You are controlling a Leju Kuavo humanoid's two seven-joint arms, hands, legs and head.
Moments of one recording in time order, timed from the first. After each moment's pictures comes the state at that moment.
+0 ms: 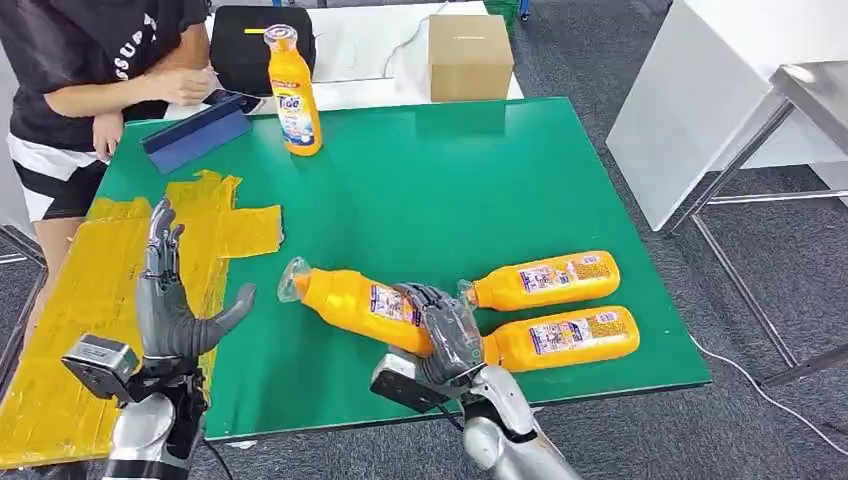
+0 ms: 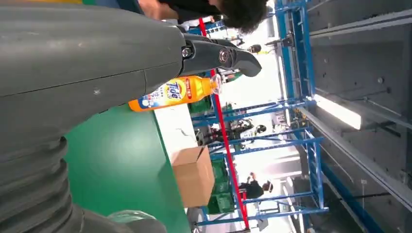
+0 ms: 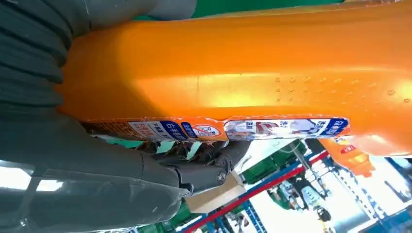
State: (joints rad) left arm -0.08 -0.08 -0.04 -1.55 -0.02 0.15 -0.54; right arm -0.18 0.07 0.62 -1.20 0.76 -0.48 -0.20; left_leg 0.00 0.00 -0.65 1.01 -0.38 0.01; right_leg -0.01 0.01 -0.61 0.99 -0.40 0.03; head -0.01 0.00
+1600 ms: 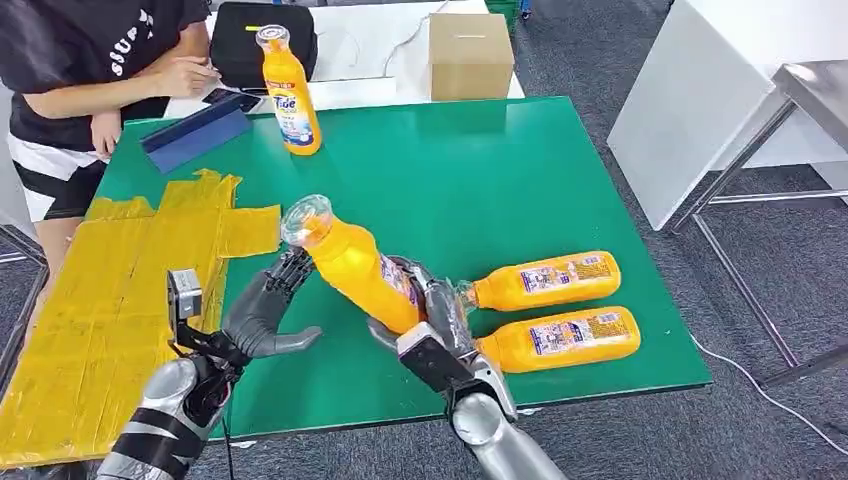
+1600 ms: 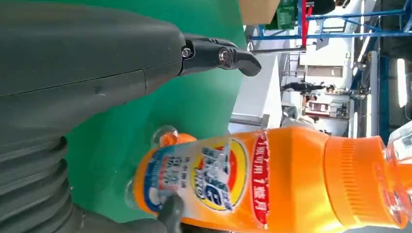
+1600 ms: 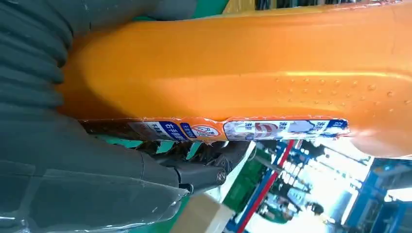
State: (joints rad) left arm -0.28 0.05 -0.27 -1.19 0.37 -0.44 -0.25; right arm -0.19 0.17 0.53 -1.21 0.36 -0.36 -0.46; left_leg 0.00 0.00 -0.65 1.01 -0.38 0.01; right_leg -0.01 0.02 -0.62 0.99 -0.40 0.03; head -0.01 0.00
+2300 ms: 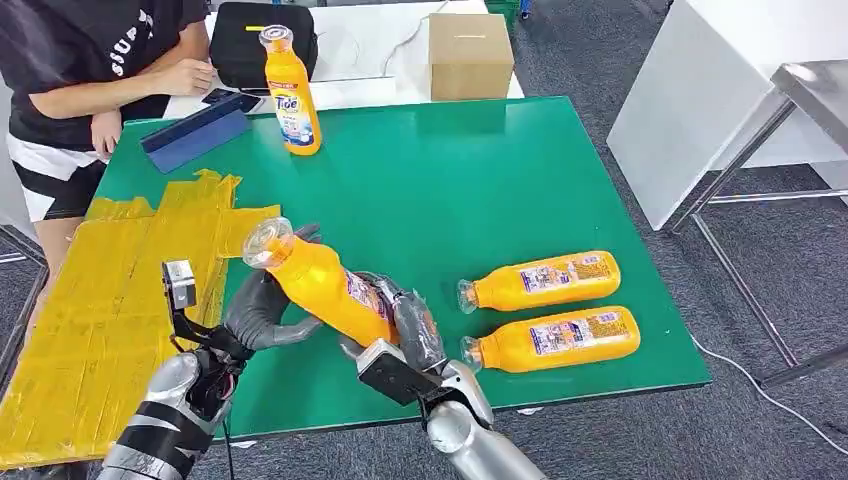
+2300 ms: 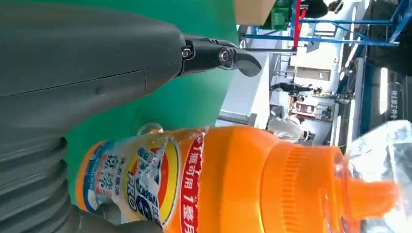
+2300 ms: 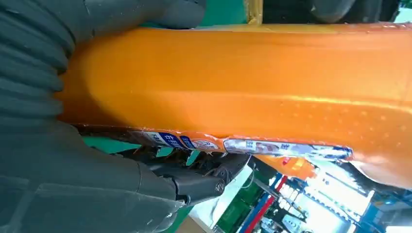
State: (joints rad) left arm -0.32 0.03 -0.28 -1.15 0.45 -0.45 -0.25; right arm -0.25 0.21 0.64 -1.06 0.38 -0.38 -0.46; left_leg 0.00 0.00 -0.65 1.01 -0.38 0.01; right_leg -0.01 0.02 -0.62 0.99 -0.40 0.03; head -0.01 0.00
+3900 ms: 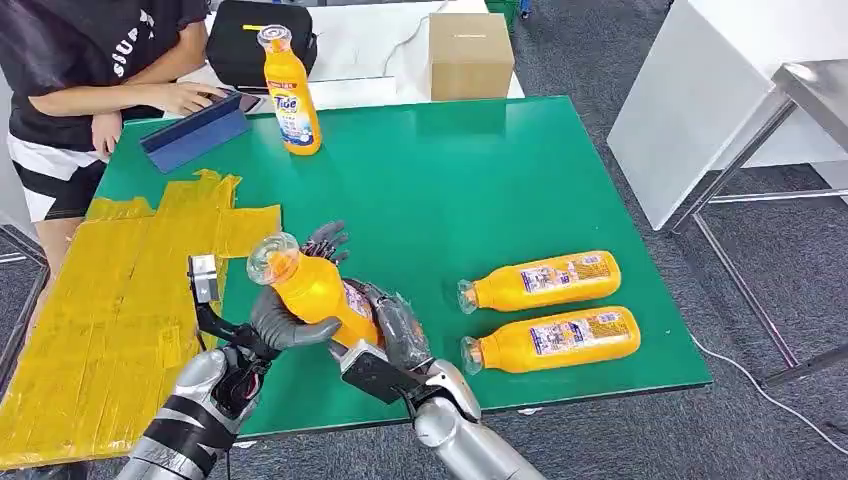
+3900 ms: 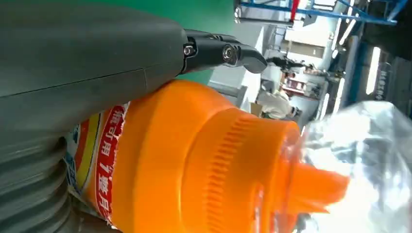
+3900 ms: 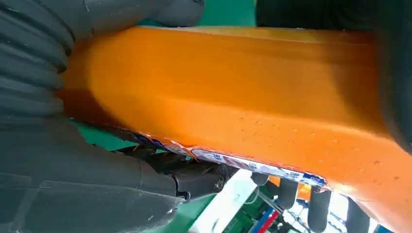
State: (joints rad) left arm -0.34 -0.01 -0.37 -1.10 0.51 -0.43 -0.27; right arm -0.31 0.26 0.67 -0.91 0.37 -0.41 -0.50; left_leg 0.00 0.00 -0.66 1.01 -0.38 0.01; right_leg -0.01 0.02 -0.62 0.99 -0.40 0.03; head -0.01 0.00
